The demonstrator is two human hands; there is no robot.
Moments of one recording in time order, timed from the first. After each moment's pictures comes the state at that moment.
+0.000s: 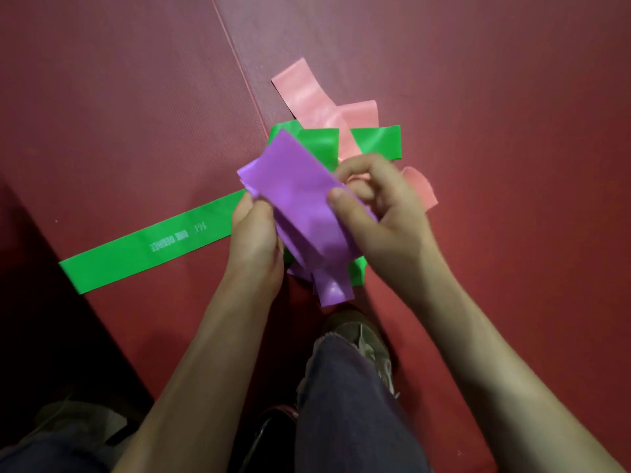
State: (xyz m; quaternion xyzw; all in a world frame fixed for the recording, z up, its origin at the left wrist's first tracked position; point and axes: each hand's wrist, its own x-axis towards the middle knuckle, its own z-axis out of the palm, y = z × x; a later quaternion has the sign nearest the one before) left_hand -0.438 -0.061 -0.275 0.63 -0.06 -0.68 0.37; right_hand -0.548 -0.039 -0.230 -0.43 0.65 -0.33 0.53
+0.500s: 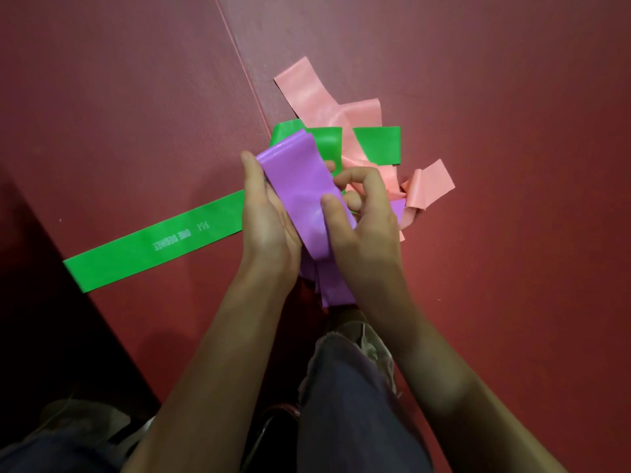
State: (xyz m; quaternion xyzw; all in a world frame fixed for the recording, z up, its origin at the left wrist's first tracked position) left_hand -0.452 -0.070 -0.259 0.52 0.02 -0.75 0.40; right_hand -0.521 -0.027 -0.244 -0.37 0.77 -0.29 0.43
